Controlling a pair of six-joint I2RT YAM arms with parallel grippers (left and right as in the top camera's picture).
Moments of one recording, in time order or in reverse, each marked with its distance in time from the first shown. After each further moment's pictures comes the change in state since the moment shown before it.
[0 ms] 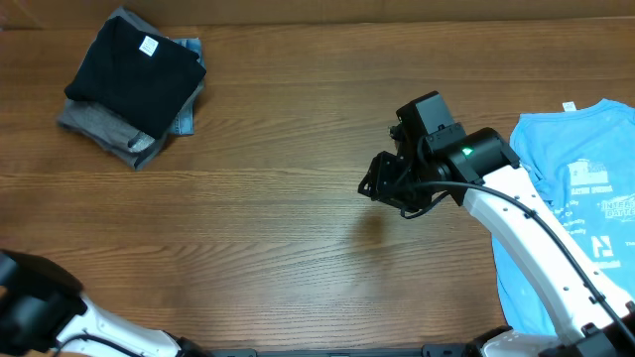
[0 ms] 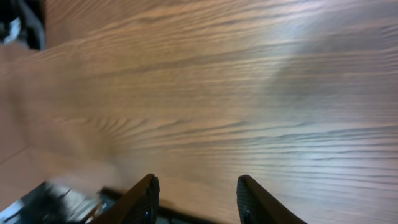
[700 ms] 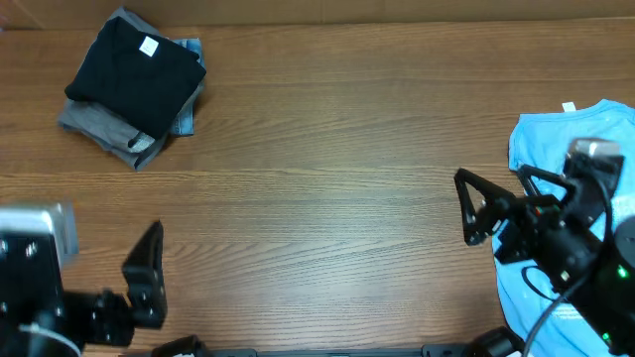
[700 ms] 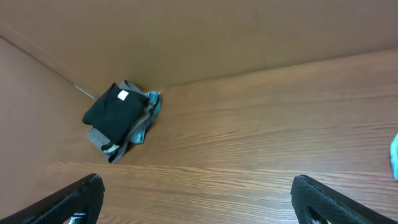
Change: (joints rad) left arm -0.579 -0.936 0.036 -0.372 -0.328 0.335; right arm 0.001 -0.664 0.188 -0.012 0.383 -0.236
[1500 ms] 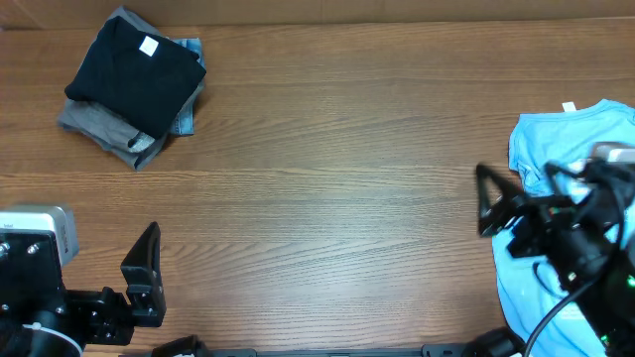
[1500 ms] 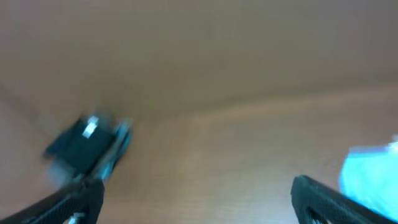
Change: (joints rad) left arm 0.000 -0.007 -0.022 0.000 -0.027 0.000; right arm -0.069 -0.055 -0.074 0.117 0.103 -0.080
